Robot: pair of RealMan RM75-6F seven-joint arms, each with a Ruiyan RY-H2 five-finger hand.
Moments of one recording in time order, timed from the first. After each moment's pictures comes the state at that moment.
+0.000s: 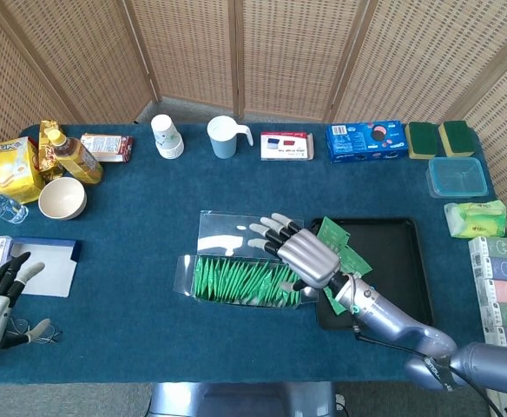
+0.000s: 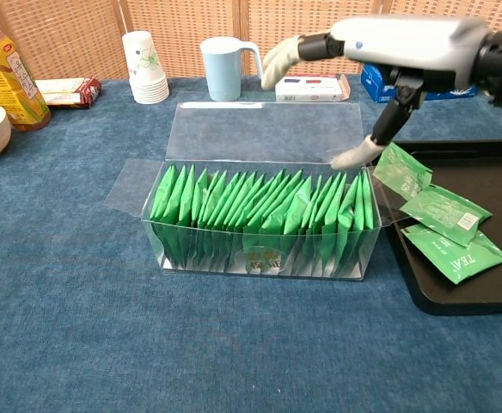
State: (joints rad) left arm -0.04 -0.98 0.04 -1.83 1.59 1.48 0.03; right arm 0.87 -1.29 0.04 -1.67 -1.52 1.03 0.01
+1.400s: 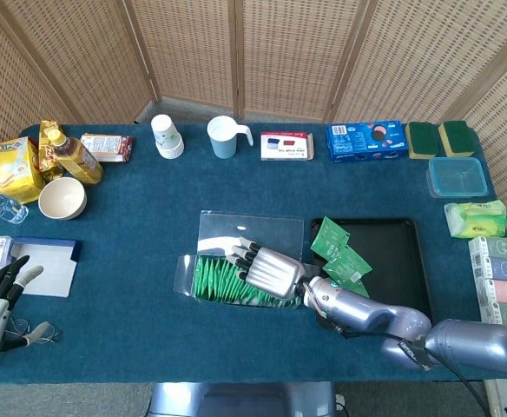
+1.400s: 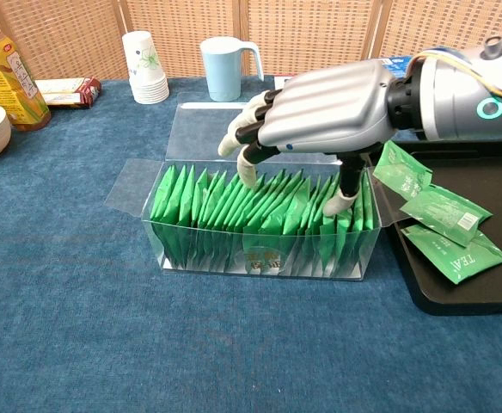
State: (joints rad) left arm -0.03 -0.99 0.05 -1.82 1.58 1.48 0.02; right arm 1.06 -1.30 0.07 -1.67 -1.50 0.66 -0.45
